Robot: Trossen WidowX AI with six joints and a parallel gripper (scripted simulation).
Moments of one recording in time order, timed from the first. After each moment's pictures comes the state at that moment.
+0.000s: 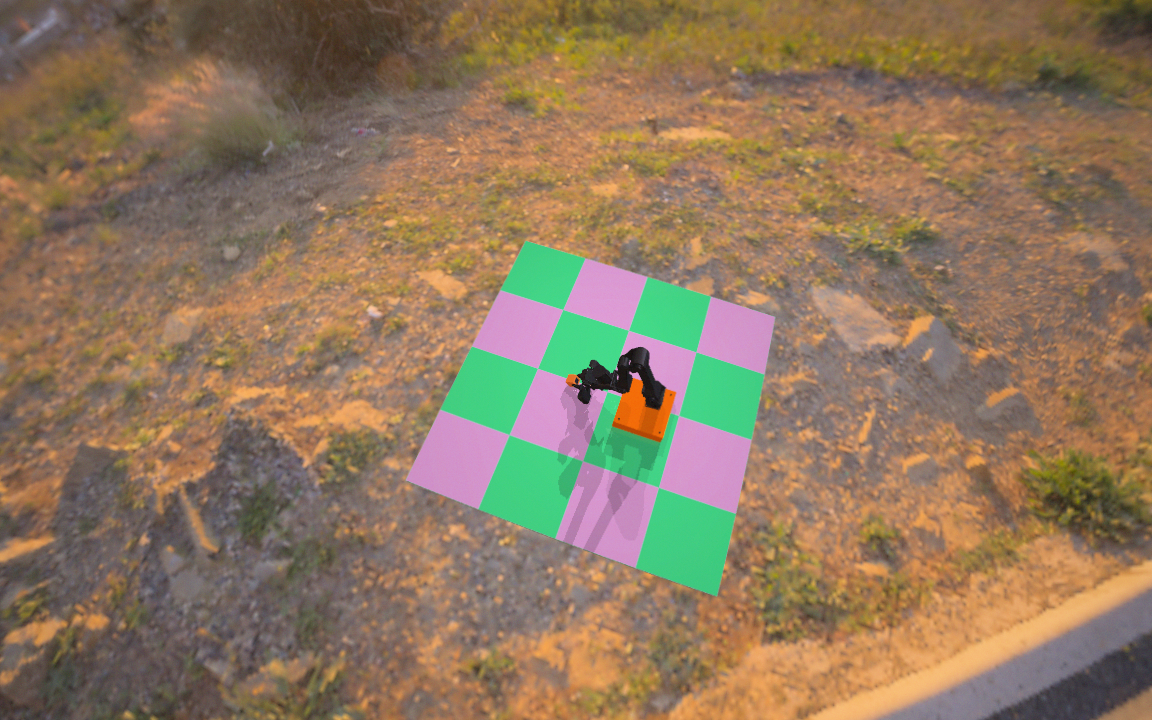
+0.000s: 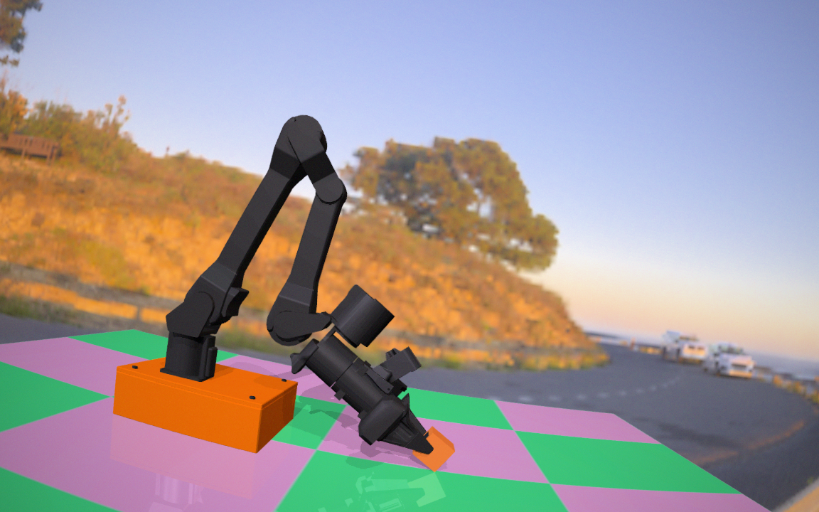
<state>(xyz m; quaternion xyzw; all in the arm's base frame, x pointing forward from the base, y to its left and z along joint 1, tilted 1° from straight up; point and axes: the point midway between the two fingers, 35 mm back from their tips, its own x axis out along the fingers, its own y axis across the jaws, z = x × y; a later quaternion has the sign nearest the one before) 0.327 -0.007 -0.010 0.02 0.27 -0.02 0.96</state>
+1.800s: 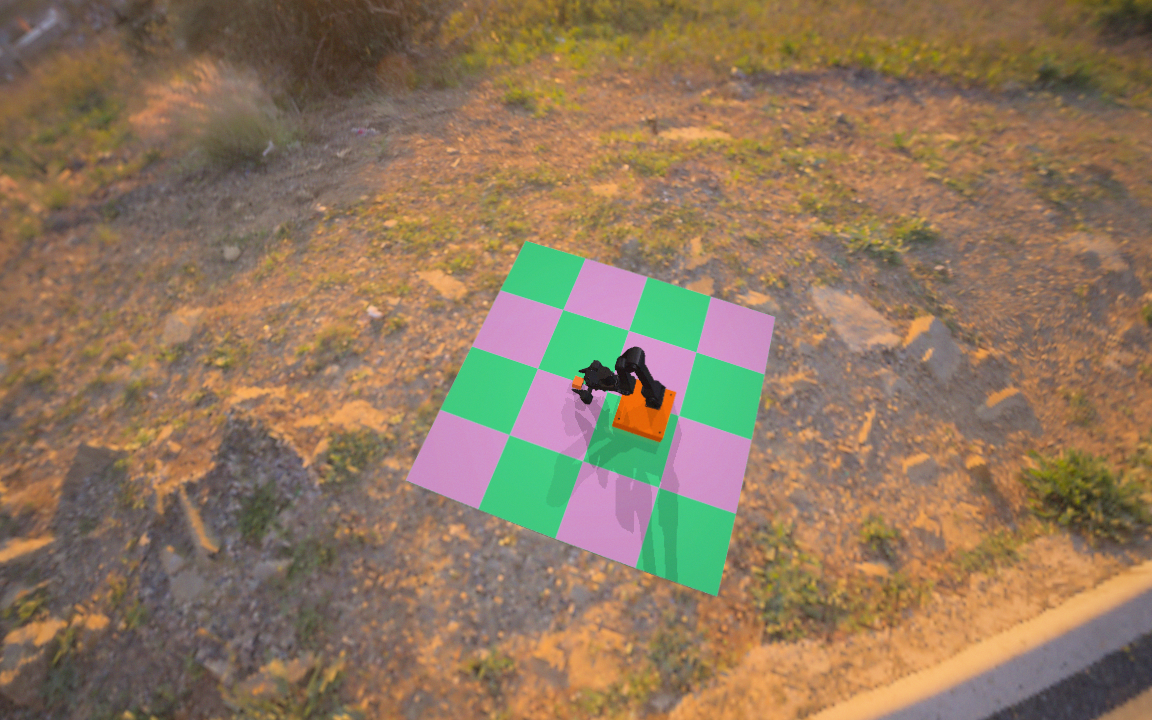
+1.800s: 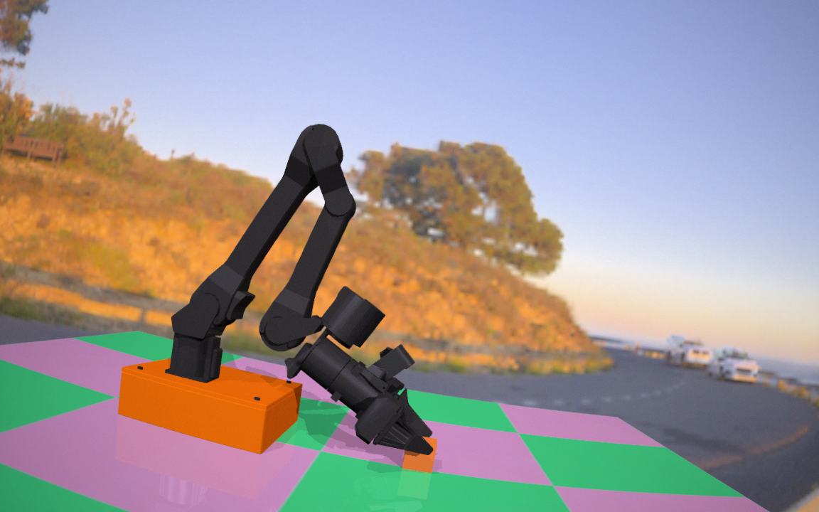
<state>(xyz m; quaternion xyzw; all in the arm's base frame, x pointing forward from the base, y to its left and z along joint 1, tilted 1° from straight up) 0.318 -0.007 -0.006 0.02 0.23 -0.02 0.97</state>
